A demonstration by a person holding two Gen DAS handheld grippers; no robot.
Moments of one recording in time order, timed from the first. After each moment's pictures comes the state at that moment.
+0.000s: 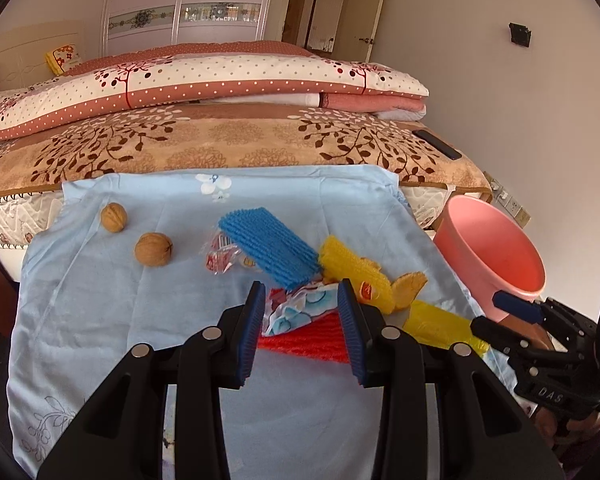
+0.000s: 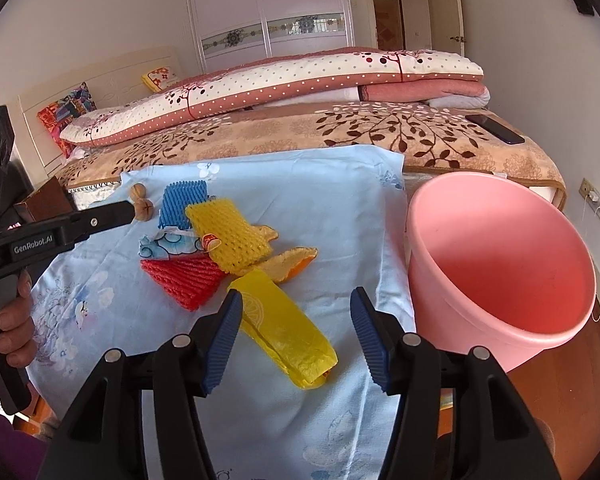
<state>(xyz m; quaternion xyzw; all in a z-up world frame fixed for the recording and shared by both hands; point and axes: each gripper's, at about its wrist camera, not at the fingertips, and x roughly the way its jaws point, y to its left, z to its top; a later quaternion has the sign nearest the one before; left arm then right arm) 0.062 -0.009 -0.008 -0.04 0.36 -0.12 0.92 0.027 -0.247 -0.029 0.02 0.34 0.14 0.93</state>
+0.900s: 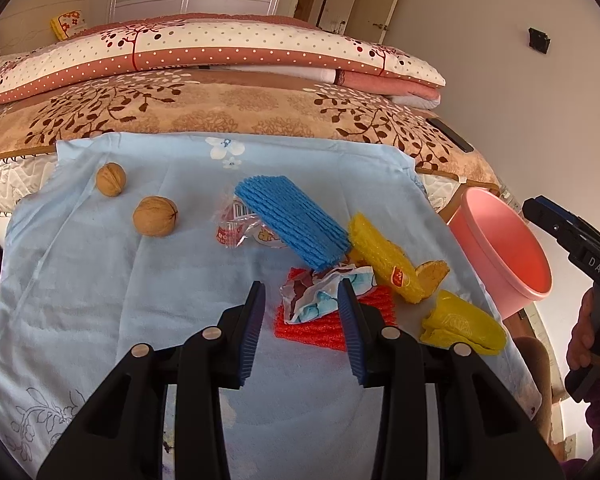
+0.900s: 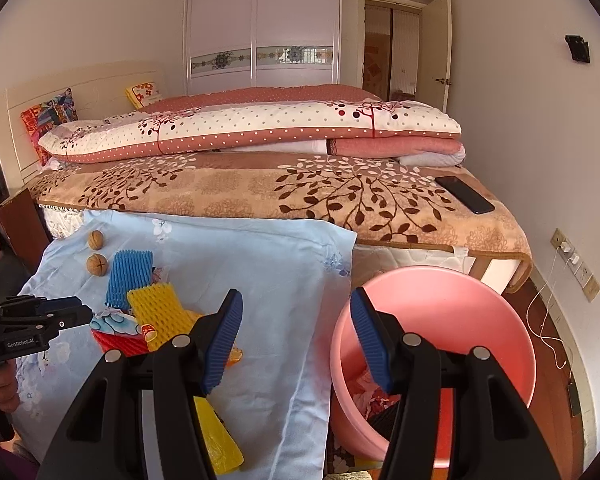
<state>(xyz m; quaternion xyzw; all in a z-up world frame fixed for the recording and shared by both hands) 0.081 0.007 -0.029 -0.08 0.39 -0.12 0.91 0.081 -0.273 0.025 -0.02 0.29 0.10 0.95</state>
